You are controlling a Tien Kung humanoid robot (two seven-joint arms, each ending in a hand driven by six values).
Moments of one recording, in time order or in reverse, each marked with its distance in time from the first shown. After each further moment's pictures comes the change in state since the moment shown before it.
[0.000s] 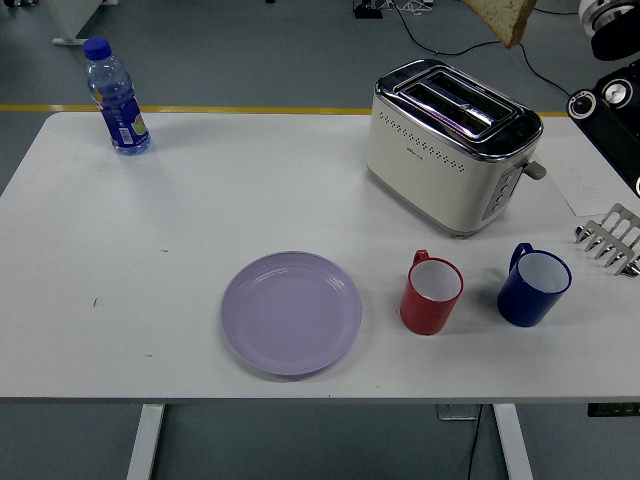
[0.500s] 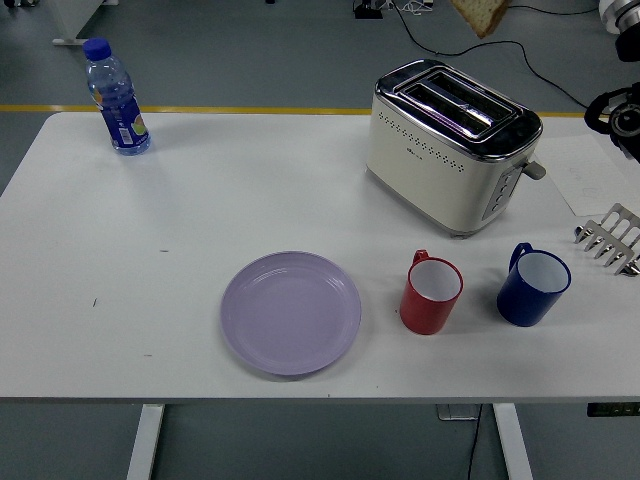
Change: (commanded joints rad) left arm -0.001 -0.004 -0.001 0.000 0.003 0.000 -0.002; right arm -0.101 -0.127 0.026 0.372 0.233 0.020 -0.033
